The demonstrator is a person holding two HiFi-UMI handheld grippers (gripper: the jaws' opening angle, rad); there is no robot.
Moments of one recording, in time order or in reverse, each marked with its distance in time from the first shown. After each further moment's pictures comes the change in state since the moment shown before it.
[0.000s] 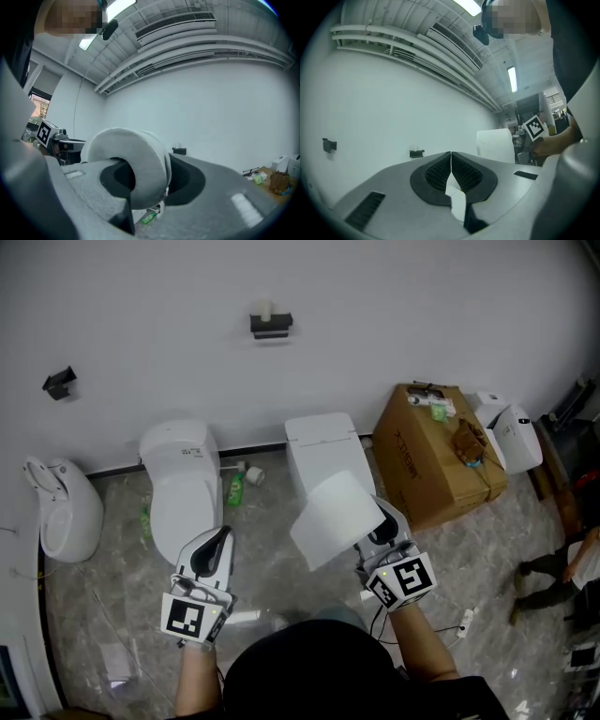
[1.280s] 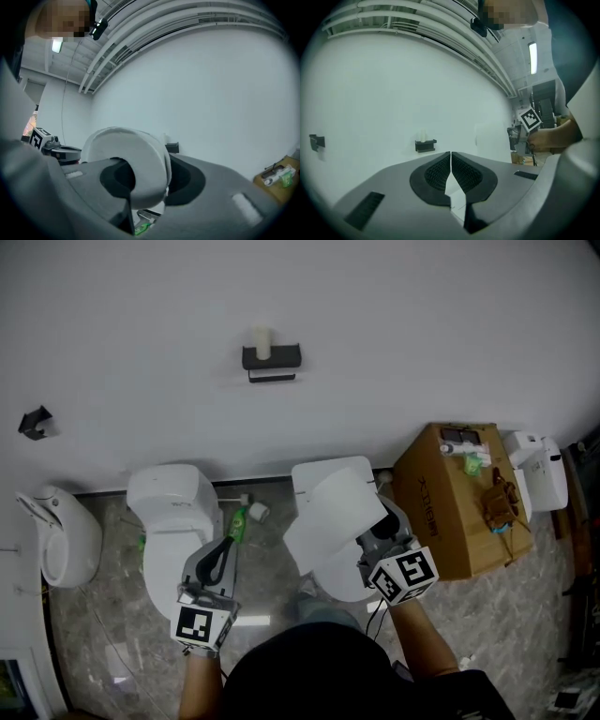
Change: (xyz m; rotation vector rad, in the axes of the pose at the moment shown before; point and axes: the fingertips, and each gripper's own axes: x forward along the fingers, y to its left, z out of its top) left arm 0.345 0.172 -0.059 -0.008 0.163 0.113; right arm 0.336 -0.261 -0.065 0.136 0.079 0.047
